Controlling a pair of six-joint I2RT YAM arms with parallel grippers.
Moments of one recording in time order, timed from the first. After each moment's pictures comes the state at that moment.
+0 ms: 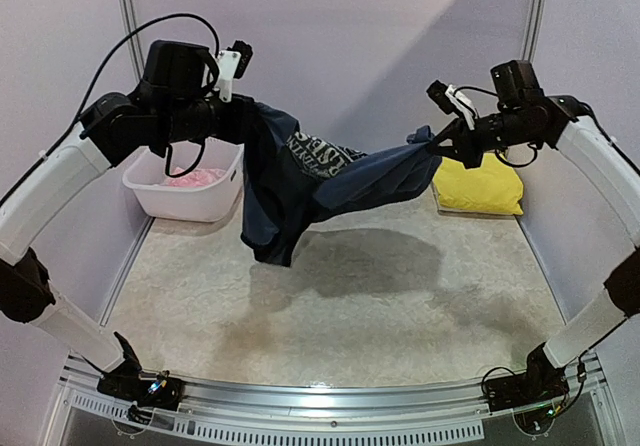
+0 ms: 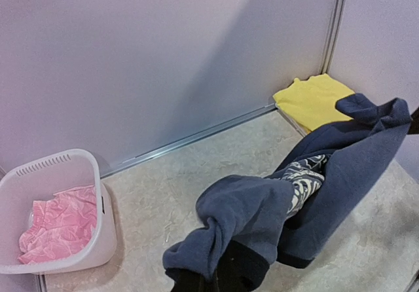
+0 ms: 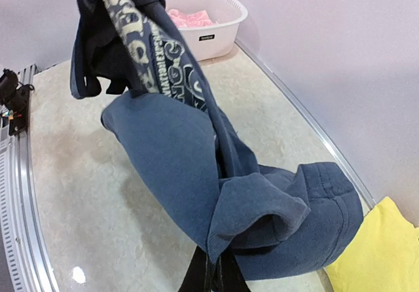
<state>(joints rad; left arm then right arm) -0.79 1.46 1.75 -0.67 -0.33 -0.09 0.36 1.51 1.70 -0.87 -0.55 -0.47</state>
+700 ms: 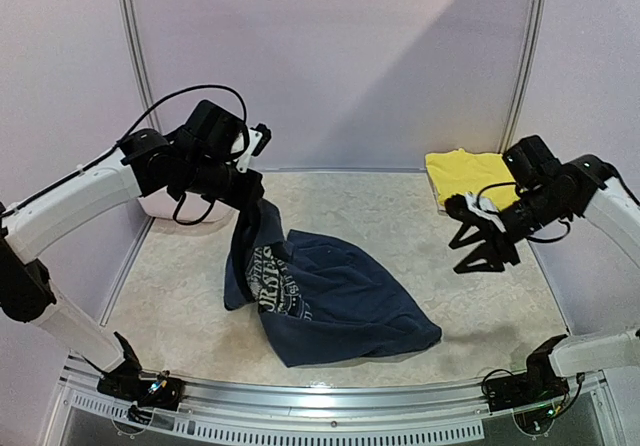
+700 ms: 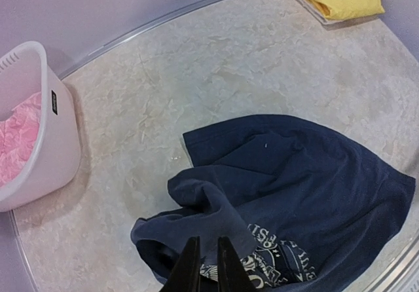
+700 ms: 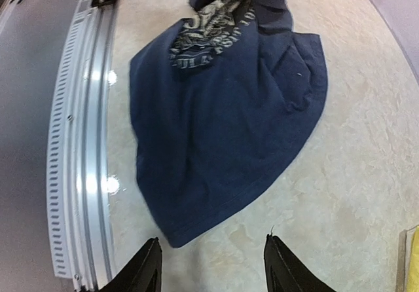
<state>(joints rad) -0.78 1.47 1.47 -0.80 -0.23 -0.18 0.44 1.17 1.21 -1.17 -0.62 -0.87</state>
